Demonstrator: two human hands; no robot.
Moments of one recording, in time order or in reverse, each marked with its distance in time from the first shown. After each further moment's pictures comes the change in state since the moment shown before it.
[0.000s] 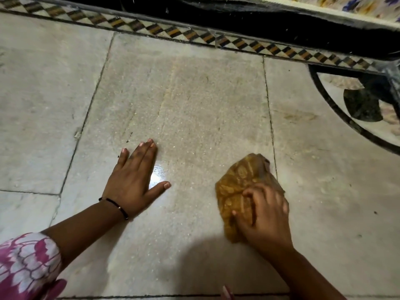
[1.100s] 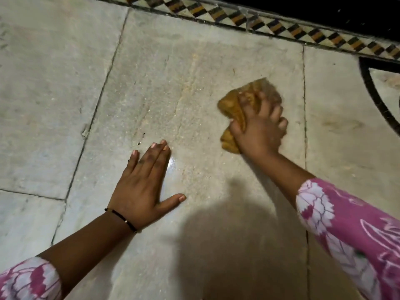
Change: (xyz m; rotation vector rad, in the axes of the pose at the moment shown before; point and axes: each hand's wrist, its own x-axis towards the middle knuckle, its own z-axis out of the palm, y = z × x) left_hand 0.001 -0.004 0.004 -0.046 -0.011 -0.004; right_hand 0.206 -0.053 0.029 -0.266 -0.004 0.006
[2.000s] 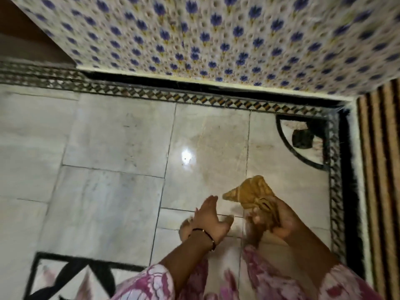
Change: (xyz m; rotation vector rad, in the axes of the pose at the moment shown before) left_hand -0.128 0.274 -0.453 -0.651 -0.565 -0.582; right_hand -0.228 0.034 -0.512 1.767 -0.742 1.166
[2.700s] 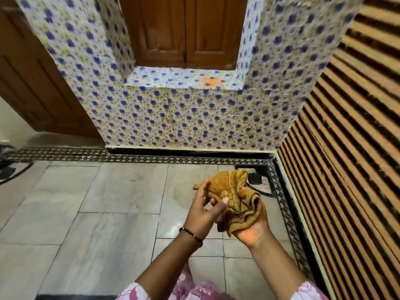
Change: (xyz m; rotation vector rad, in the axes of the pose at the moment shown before) left_hand -0.409 0.072 0.011 -0.628 0.192 0.651; right_hand -0.403 0.133 -0.014 0.292 -0.659 -0.361
